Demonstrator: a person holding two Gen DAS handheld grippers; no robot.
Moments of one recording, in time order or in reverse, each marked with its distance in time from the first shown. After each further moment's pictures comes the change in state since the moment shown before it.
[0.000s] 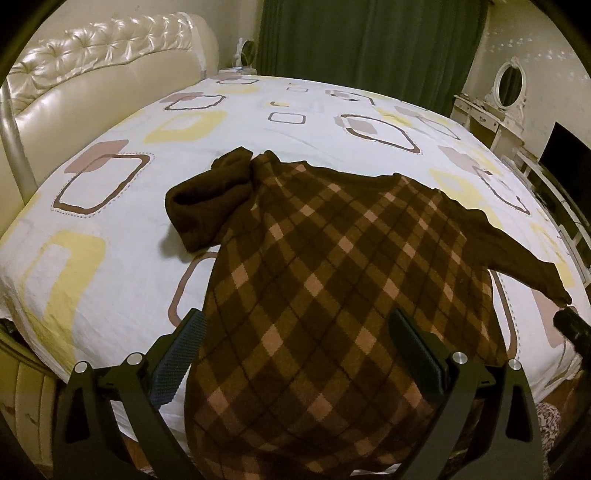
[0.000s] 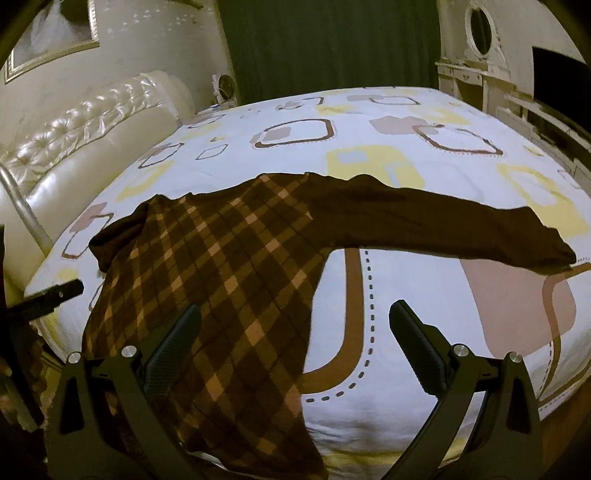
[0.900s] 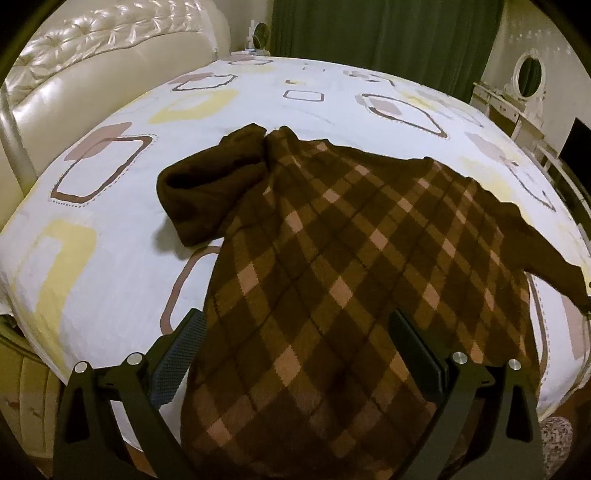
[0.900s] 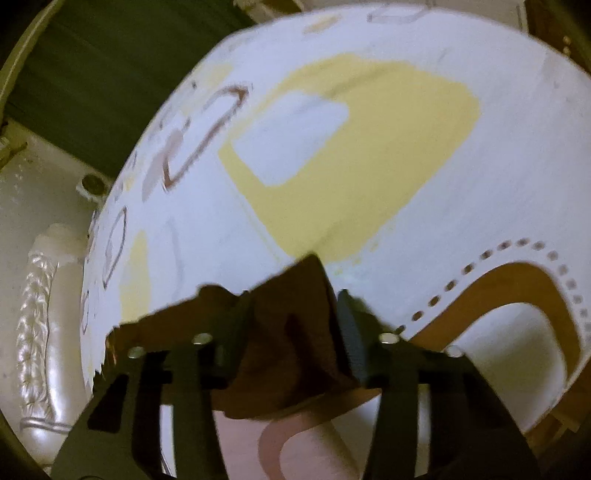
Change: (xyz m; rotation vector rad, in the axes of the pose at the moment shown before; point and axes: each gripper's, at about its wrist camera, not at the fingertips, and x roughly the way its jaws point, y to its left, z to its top) left arm 0.049 0.010 0.011 -0.019 0.077 0.058; right arm 0.041 -0.436 0.046 0.737 0.165 -0.085
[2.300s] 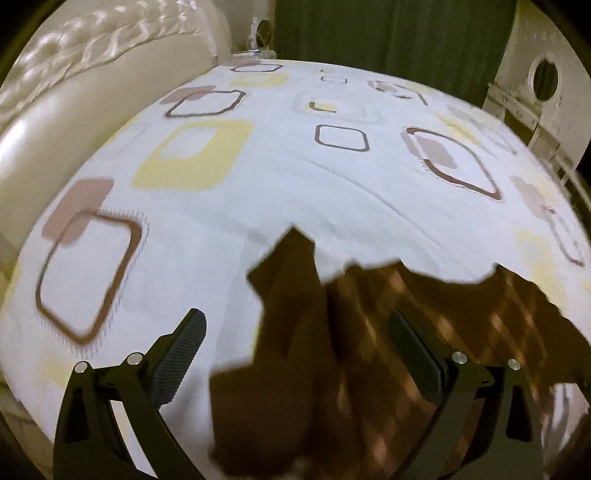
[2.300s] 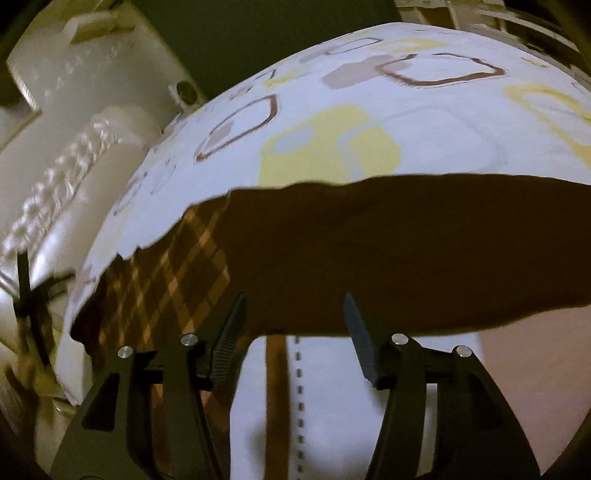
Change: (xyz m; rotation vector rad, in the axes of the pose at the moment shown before) left arm 0.095 0.066 0.206 0.028 0.032 0.037; right arm 0.067 0.254 -0.193 -0.483 0.004 0.147
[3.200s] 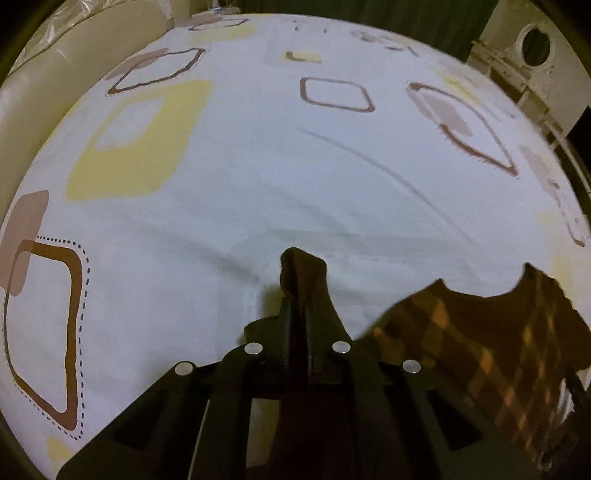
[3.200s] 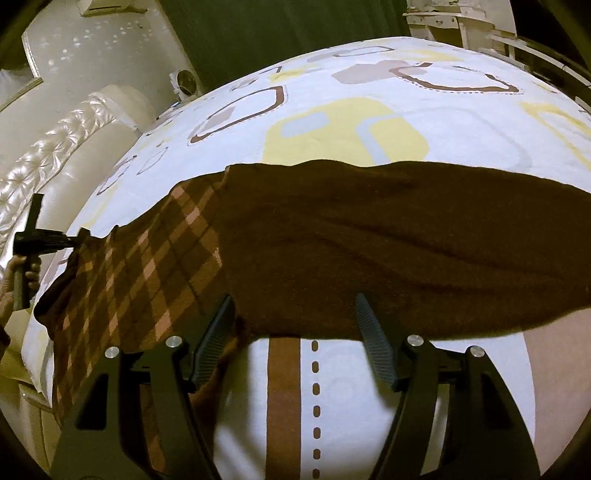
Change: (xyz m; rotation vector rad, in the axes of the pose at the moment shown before) left arm 0.073 0.037 0.033 0.079 0.184 -0.124; right arm 0.029 0.019 -0.022 -0.079 -0.039 -0.082
